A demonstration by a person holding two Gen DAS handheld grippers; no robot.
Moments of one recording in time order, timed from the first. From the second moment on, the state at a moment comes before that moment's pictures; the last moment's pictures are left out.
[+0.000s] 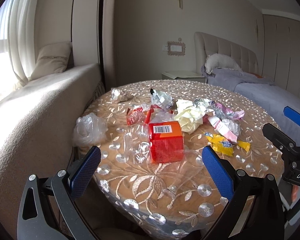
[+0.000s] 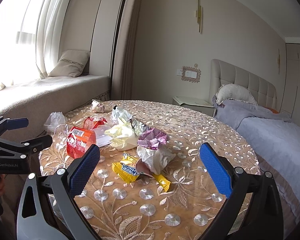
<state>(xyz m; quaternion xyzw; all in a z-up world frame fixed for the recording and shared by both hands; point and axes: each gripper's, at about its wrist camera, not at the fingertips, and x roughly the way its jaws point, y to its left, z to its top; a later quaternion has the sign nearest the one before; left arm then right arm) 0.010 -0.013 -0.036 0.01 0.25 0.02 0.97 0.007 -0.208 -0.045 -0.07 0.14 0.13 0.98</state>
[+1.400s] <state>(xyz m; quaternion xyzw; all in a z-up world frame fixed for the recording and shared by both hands) 0.065 -0.050 -0.095 0.02 0.33 -0.11 0.94 0.052 -0.223 -0.073 -0.05 0.19 0.16 0.97</state>
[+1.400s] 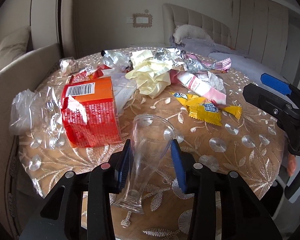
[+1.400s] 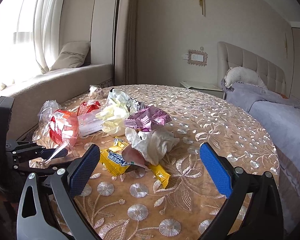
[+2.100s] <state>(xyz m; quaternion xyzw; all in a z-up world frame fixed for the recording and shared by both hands) 0.045 -0.060 -0.057 0.02 0.27 -0.13 0.95 0.140 -0.202 -0.072 -0.03 0.32 0.22 0.92</state>
